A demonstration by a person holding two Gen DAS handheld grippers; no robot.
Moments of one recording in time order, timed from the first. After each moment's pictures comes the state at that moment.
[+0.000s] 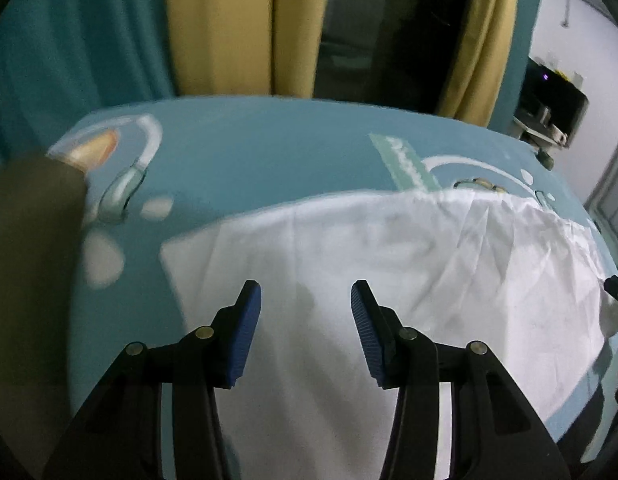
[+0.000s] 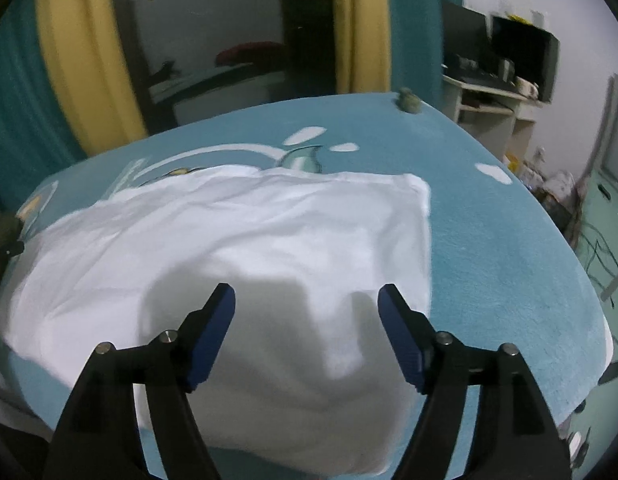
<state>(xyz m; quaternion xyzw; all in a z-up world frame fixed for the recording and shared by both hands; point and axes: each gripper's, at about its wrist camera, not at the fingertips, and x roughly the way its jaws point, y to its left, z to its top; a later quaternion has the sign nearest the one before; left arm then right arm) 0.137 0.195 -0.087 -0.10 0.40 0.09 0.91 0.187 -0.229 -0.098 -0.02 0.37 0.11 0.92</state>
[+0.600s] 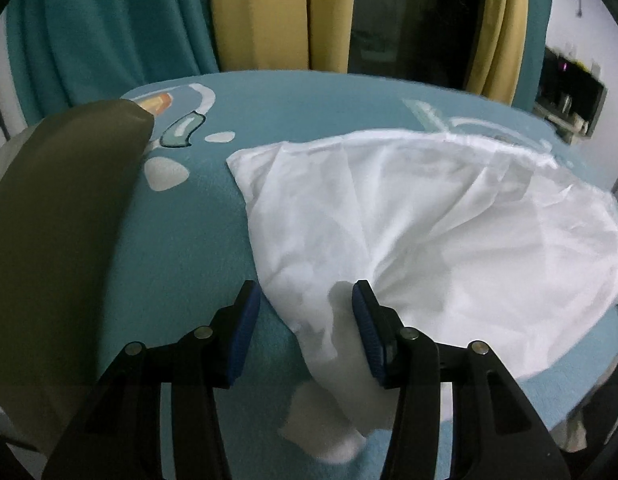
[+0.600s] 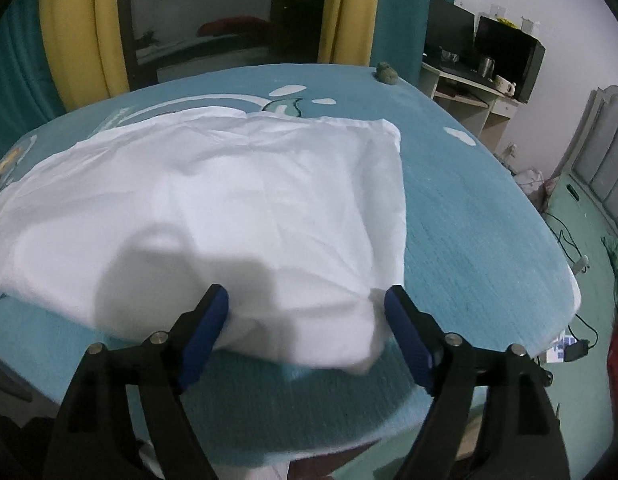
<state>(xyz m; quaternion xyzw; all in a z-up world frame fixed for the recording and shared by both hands) 0.062 0.190 -0.110 -0.08 0.39 0.14 0.91 0.131 -0.241 -0.114 -0.06 0.41 0.04 0.91</state>
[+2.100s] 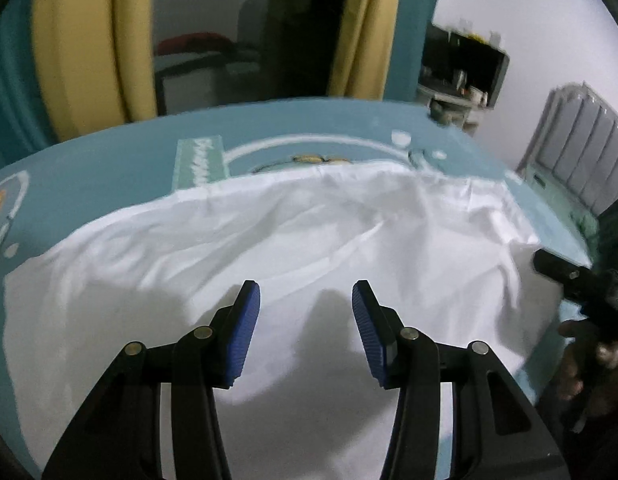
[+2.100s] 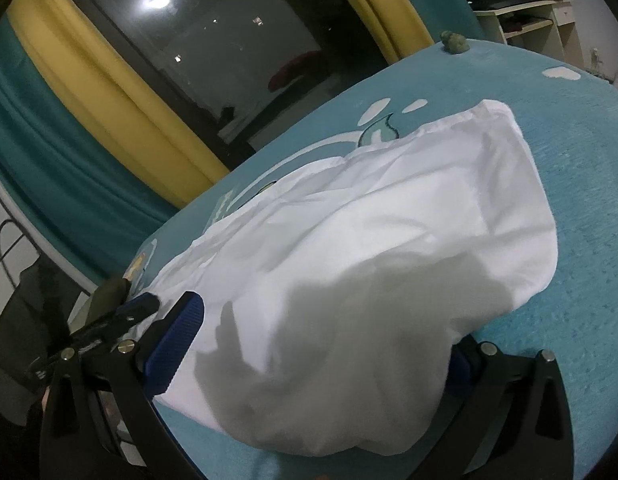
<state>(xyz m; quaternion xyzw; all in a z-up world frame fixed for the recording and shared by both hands) 0.184 0.003 -0.090 -0.03 0.39 -0.04 0.92 0.188 -0.246 -0.126 0.22 0.36 0.25 0.87</state>
